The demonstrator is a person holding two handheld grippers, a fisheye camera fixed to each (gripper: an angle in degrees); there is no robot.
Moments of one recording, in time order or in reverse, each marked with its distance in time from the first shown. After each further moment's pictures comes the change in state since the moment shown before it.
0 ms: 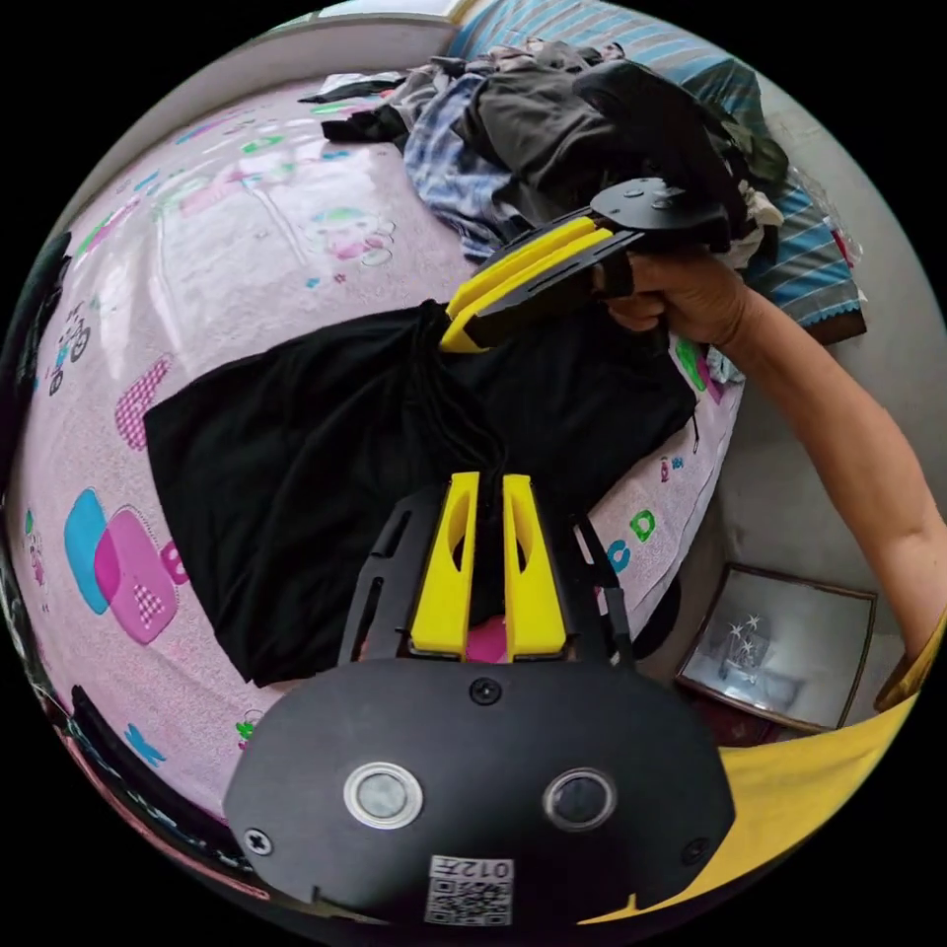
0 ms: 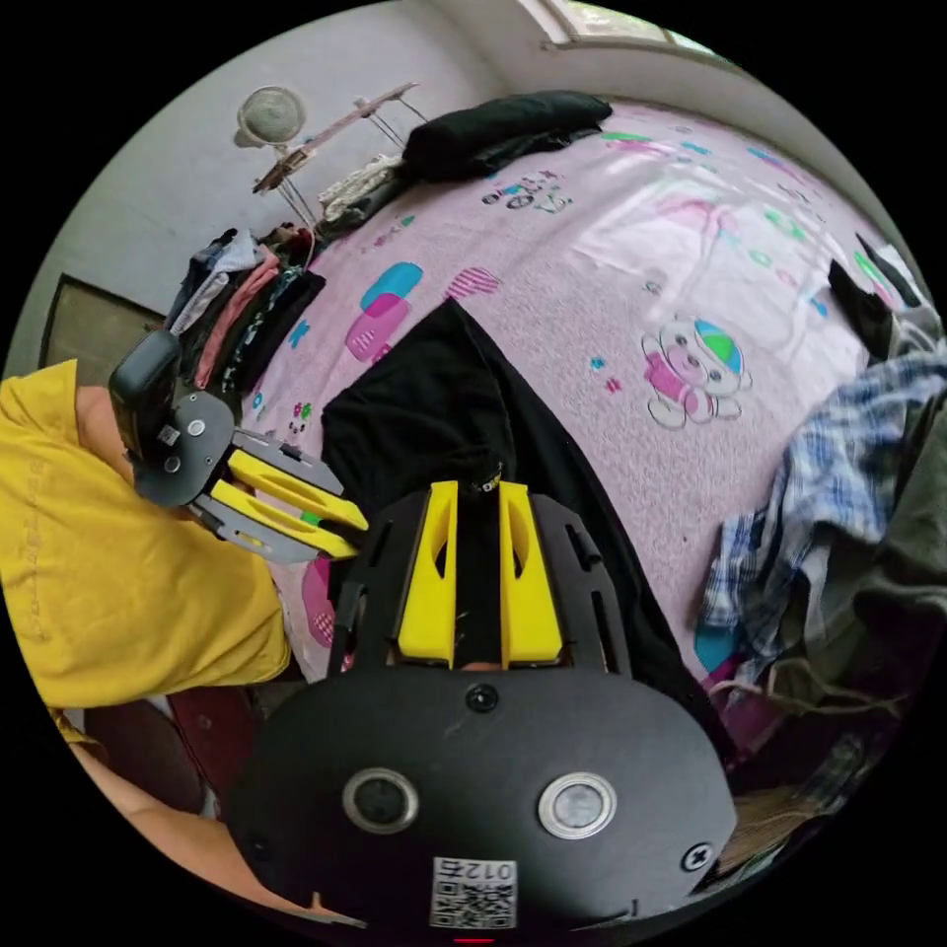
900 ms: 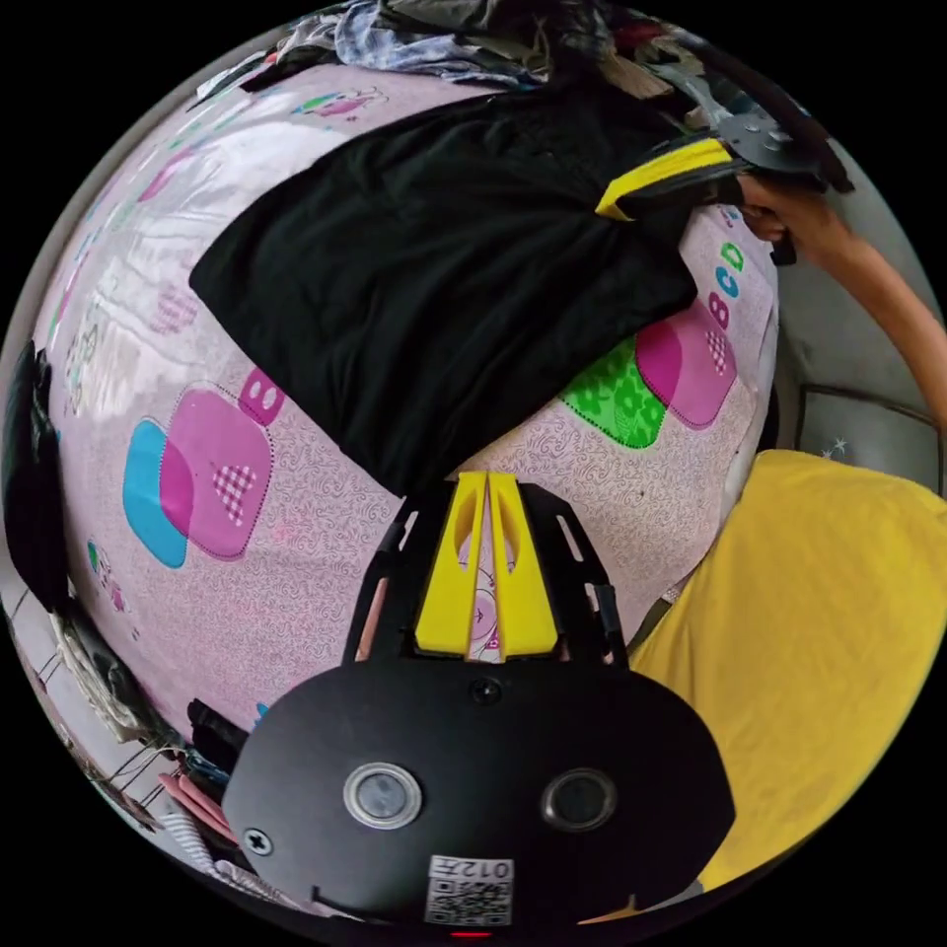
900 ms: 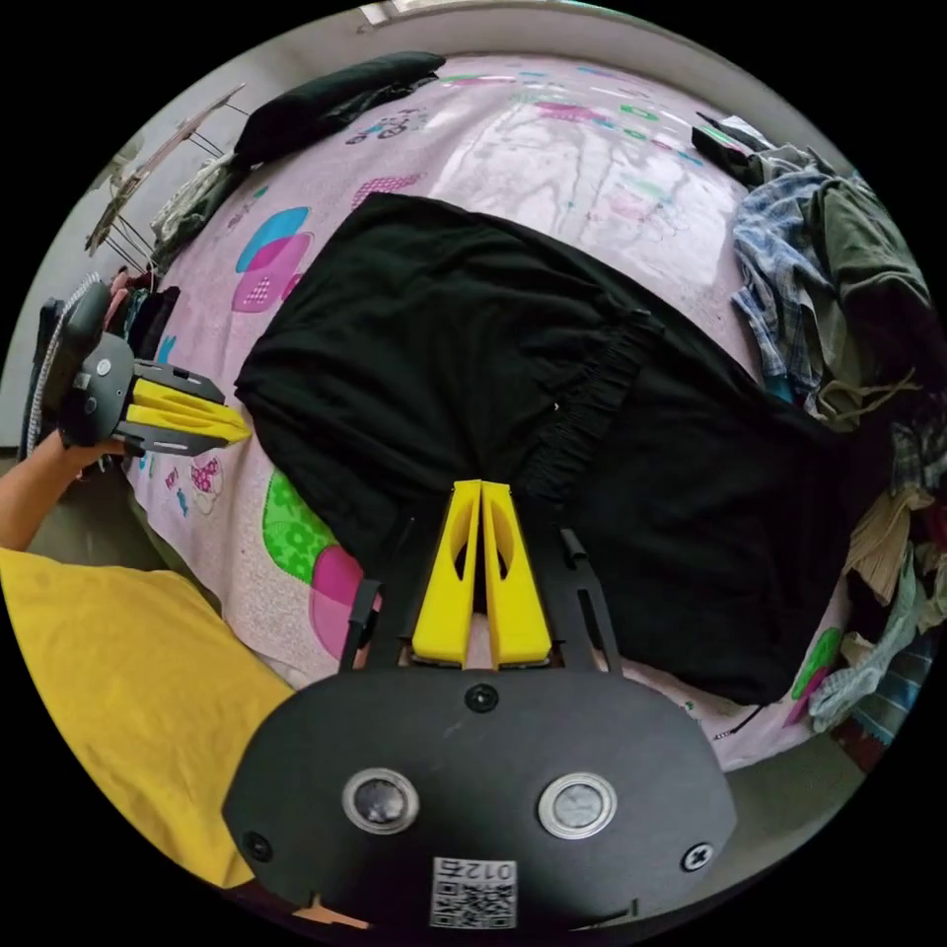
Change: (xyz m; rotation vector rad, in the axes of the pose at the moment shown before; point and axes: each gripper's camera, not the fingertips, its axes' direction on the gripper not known) left arm -0.002 0.052 0.067 -0.279 -0.211 0.313; right arm -0.126 0.058 0.085 -0.057 0.247 0.414
